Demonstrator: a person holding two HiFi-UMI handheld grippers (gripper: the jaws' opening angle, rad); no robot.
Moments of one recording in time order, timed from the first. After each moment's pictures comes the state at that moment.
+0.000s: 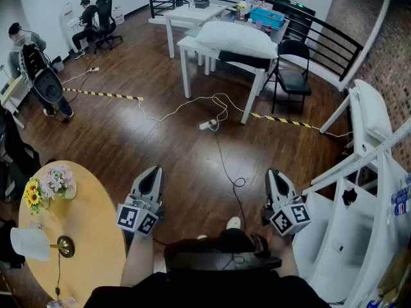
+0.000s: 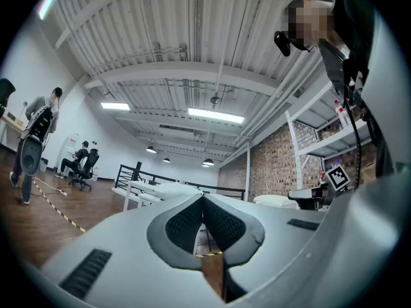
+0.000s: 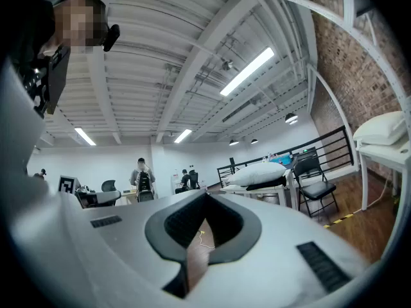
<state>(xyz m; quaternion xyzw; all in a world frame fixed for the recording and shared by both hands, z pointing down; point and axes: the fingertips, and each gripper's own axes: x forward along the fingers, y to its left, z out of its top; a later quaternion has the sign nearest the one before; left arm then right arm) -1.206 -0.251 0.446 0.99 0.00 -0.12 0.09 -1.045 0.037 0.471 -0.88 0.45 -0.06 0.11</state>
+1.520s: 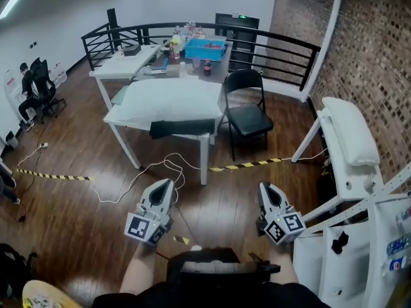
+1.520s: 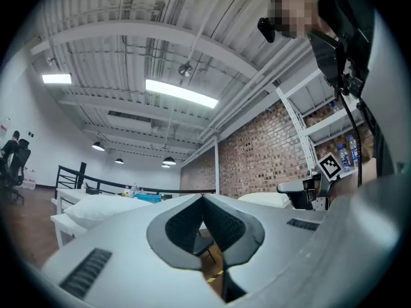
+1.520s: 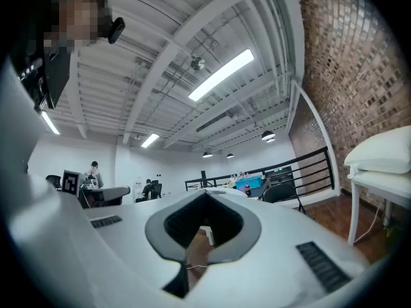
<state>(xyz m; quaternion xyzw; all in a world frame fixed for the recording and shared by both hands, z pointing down) -0.614 -0.212 0.407 0.97 0.18 -0.14 0.03 -0.555 0.059 0.446 -0.93 0.35 -0.02 0.10</state>
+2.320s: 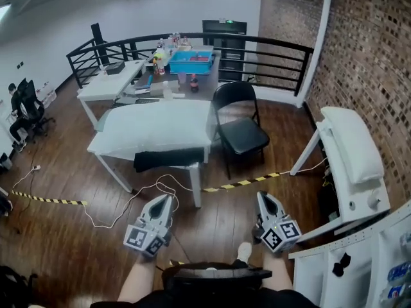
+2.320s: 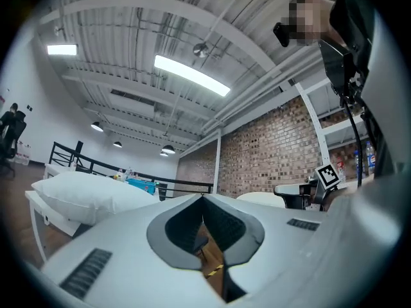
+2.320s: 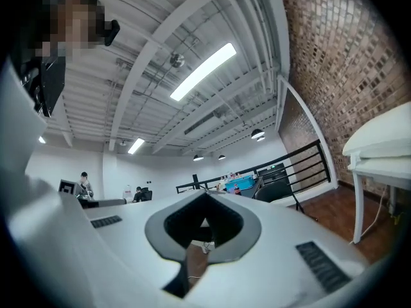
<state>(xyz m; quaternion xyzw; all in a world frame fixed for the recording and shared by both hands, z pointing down) -0.449 -0.196 0.447 0.97 0.21 -0.09 0.09 -0.395 0.081 0.475 -0.94 0.32 -0.02 0.14</state>
